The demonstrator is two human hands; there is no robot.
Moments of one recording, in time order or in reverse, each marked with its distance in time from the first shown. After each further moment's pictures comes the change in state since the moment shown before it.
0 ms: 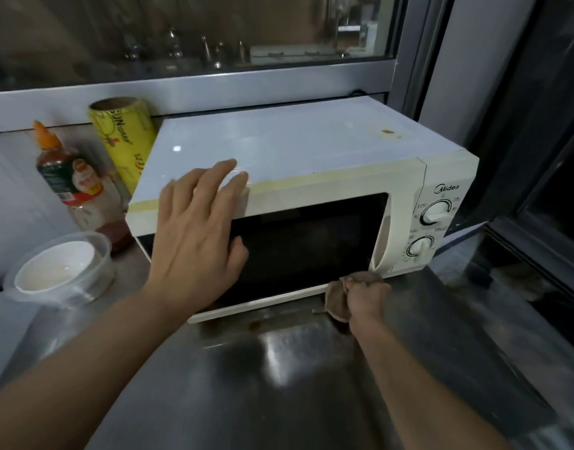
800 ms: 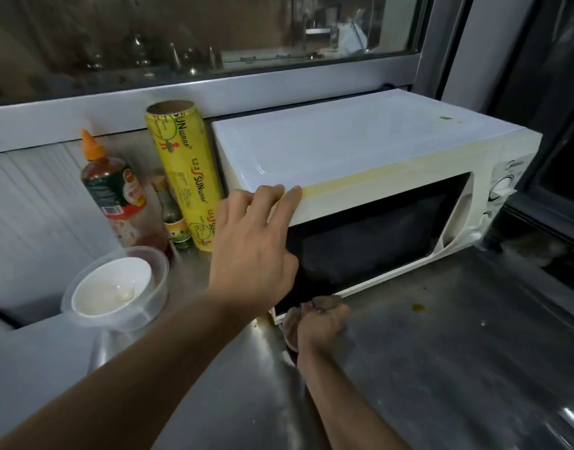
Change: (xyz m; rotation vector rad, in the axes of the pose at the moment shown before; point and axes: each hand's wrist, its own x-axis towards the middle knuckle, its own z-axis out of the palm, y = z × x) left_hand -0.033 -0.099 -0.002 -0.109 -0.049 0.108; right_hand -0.175 0.059 0.155 0.409 0.143 0.051
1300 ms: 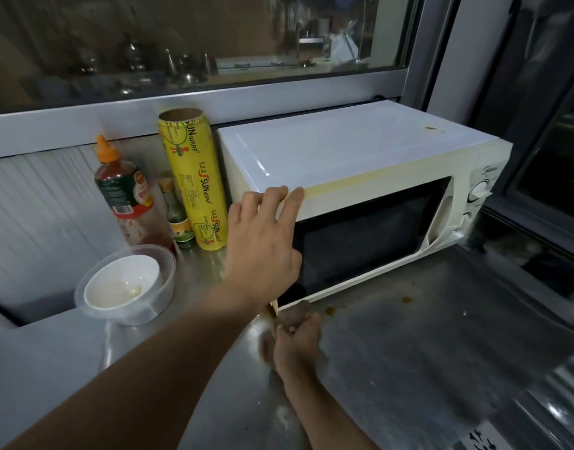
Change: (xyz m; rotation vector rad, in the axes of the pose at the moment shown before) left_hand -0.005 0.000 -0.002 0.023 -0.024 -0.017; right_hand -0.062 0.014 -0.021 -0.379 -0.209 -0.321
